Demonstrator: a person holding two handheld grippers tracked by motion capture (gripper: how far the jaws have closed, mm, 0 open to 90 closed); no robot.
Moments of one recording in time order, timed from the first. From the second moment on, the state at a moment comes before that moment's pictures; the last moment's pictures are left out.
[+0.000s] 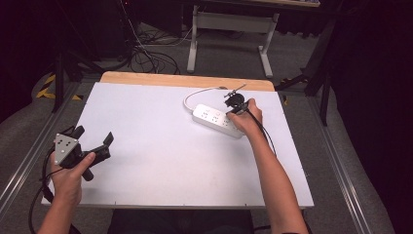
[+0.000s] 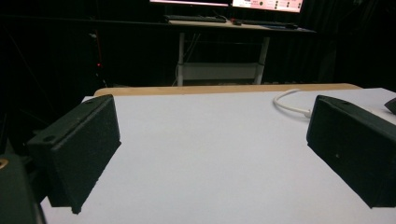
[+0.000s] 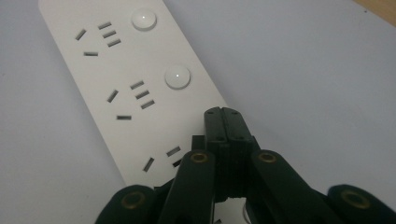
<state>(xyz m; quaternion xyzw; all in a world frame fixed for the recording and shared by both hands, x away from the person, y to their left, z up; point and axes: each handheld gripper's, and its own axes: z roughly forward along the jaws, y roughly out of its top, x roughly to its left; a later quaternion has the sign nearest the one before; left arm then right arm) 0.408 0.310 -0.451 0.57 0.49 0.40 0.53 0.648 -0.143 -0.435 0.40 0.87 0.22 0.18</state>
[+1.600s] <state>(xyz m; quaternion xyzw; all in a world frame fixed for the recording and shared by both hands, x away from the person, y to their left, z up) 0.411 0.305 -0.451 0.58 0.48 0.39 0.53 0.649 -0.145 -0.437 0.44 0.85 0.23 0.16</state>
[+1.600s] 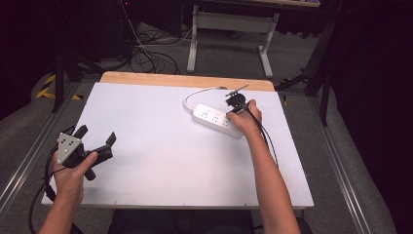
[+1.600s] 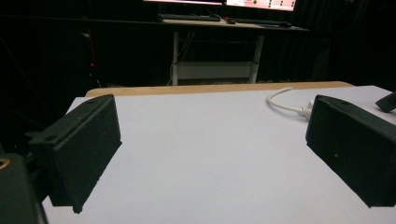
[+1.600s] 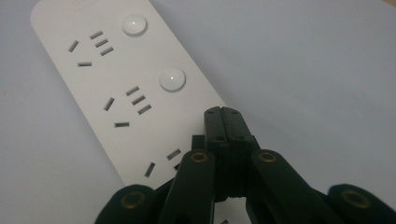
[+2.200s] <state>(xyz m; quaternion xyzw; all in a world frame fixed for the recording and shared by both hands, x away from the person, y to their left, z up) 0.413 0.305 -0.452 0.58 0.48 0.39 0.53 0.650 -0.149 -0.436 0.44 0.85 0.25 0.15</state>
